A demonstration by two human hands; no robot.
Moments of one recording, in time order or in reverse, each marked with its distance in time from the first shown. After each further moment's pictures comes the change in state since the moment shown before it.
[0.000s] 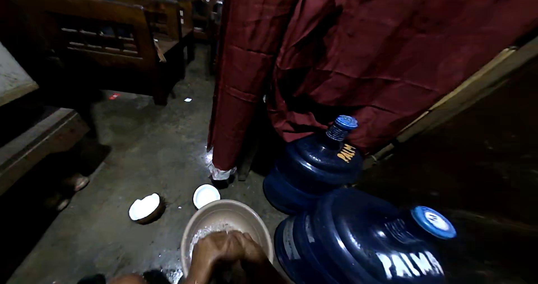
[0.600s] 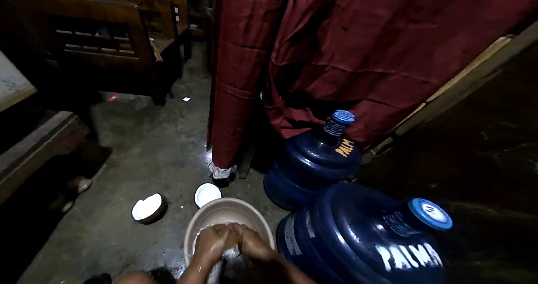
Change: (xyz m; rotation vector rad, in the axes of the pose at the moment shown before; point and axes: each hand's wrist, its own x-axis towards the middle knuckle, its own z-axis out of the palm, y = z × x) left_hand 0.024 -0.001 -0.005 -0.038 -0.082 -0.092; right_hand 0.034 0.005 -0.015 -0.042 -0.208 0.047
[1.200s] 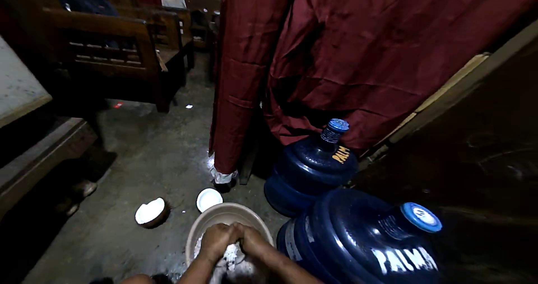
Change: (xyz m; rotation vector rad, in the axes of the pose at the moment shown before) left_hand 0.019 0.010 0.000 0.004 -0.061 -0.031; right_hand 0.012 0.005 -0.007 -0.108 0.017 -0.007
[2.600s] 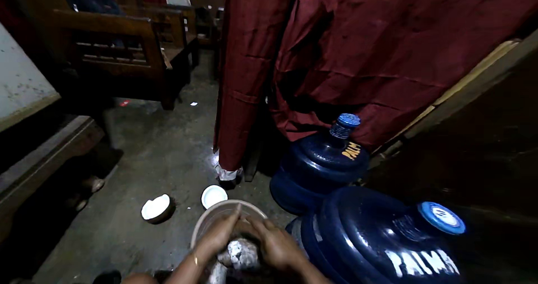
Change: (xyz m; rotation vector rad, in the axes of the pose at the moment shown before) left_hand -0.049 0.042 -0.048 -0.256 -0.166 0.179; right_hand -0.091 -0.057 -0.053 -0.189 0.079 0.034
